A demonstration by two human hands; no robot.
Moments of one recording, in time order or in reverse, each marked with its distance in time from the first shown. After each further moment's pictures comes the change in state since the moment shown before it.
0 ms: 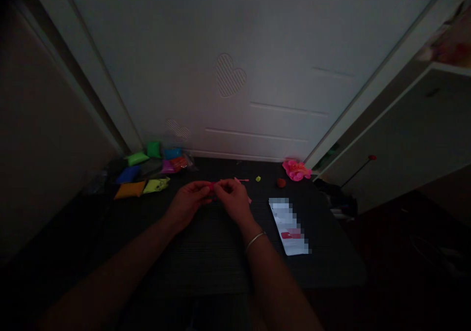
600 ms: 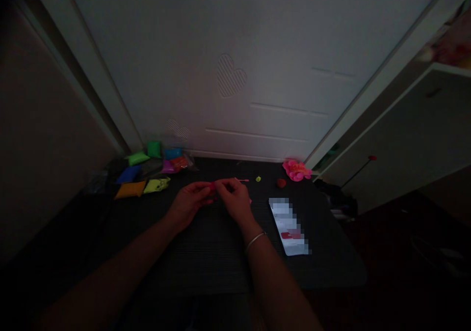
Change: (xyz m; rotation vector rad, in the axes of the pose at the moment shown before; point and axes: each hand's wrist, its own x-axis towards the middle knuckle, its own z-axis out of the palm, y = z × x) left_hand 0.001 -0.003 -0.002 -0.010 -0.015 -0.018; right_hand 0.001 0.004 -0.001 -0.047 0.031 -0.056
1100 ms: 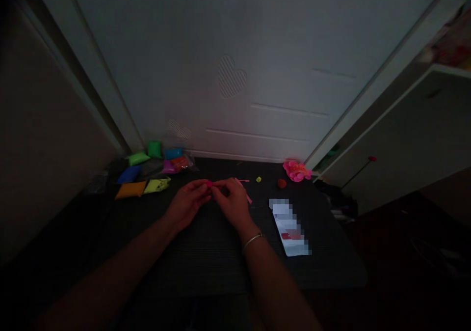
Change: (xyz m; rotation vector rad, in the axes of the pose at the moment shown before) left_hand 0.000 0.004 0.001 -0.136 0.041 0.002; right_hand -0.004 -0.002 0.002 -0.252 0.040 -0.294
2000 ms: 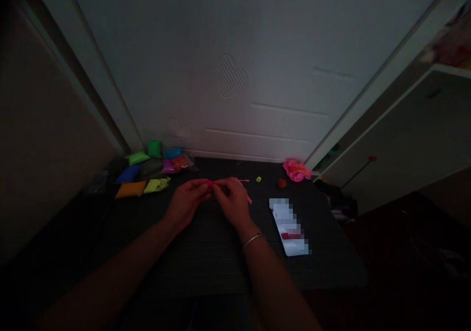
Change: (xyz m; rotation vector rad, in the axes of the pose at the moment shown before) left_hand -0.002 0.000 0.005 0.076 0.063 0.094; right_hand 0.000 0.001 0.001 -0.008 0.025 -0.023
